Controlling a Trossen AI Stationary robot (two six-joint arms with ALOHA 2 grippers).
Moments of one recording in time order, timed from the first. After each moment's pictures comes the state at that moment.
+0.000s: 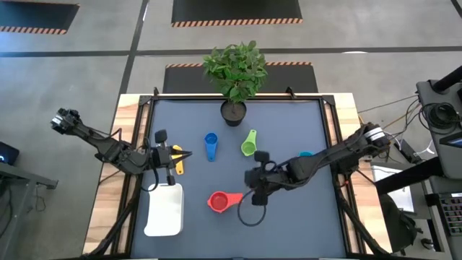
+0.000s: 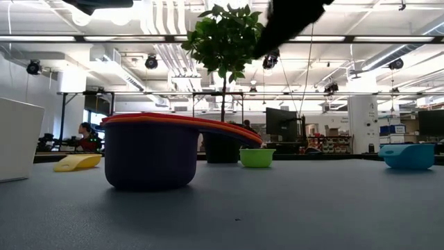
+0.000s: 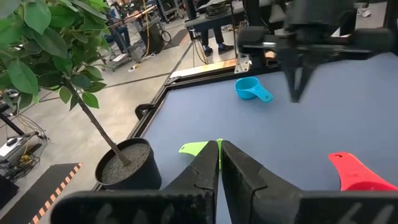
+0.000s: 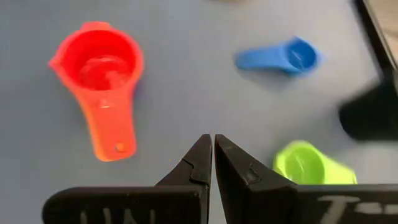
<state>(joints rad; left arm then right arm) -0.51 0.81 0.68 -0.20 -0.80 0.04 0.35 1.65 1.31 -0.59 0.42 0.22</state>
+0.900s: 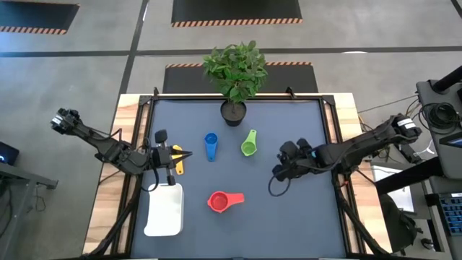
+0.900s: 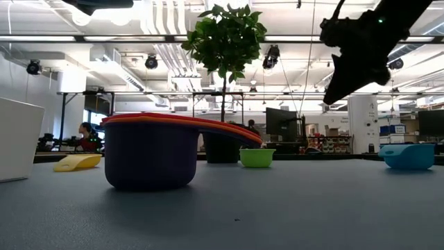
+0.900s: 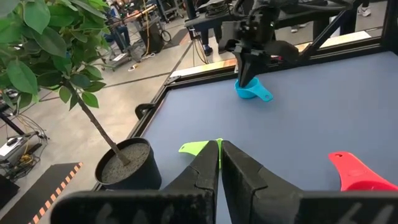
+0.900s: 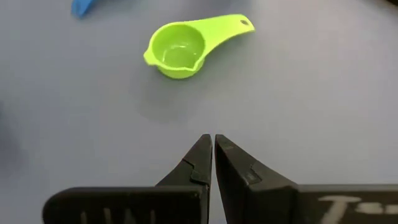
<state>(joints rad) -0.51 0.81 0.68 -0.20 -0.80 0.04 0.28 1.24 0.79 -0.64 0.55 0.94</state>
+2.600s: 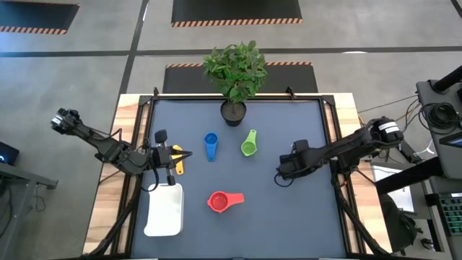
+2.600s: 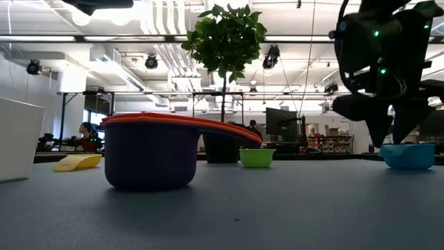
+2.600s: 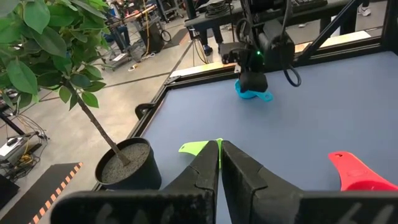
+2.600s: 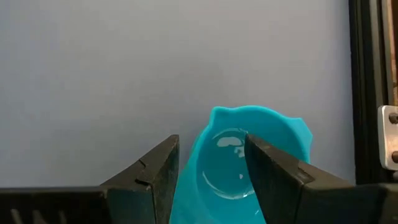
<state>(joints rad) -0.51 0.81 0.68 -0.20 -0.80 0.04 0.22 1.49 0.79 -1.10 0.41 1.71</state>
